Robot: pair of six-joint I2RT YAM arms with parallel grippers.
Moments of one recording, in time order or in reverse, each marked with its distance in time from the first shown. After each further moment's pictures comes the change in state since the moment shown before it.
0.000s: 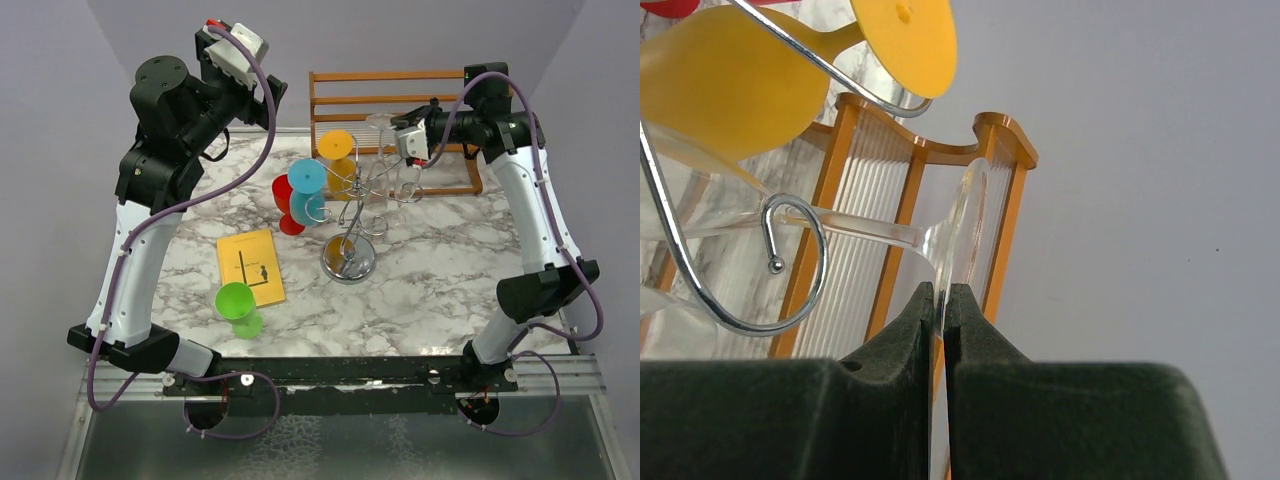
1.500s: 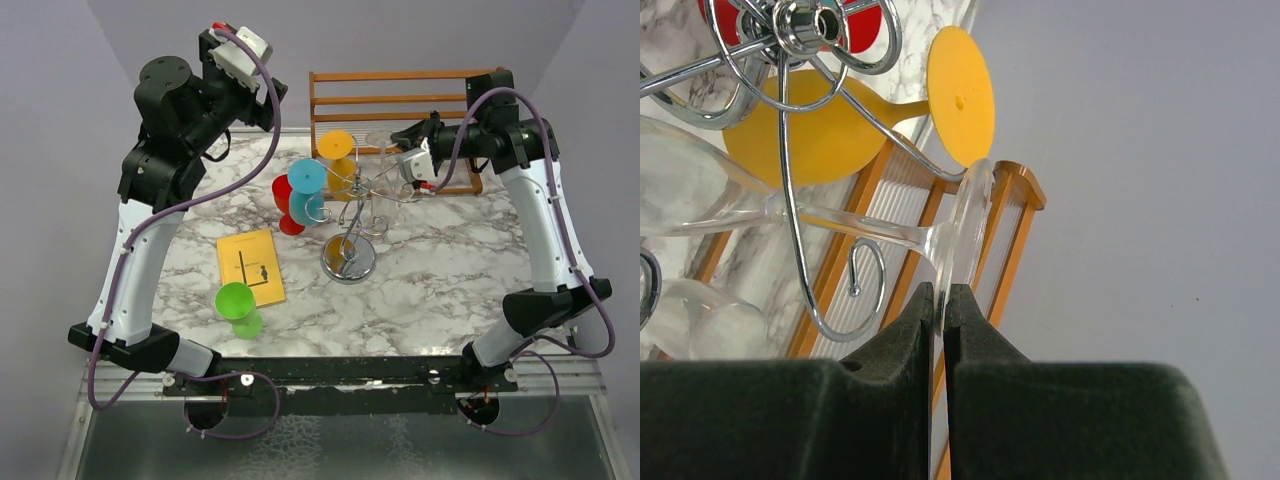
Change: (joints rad) left arm 0.000 0.002 -0.012 -0.001 0.000 0.033; right arm 0.052 -0.080 0.012 -0.195 0.011 -0.134
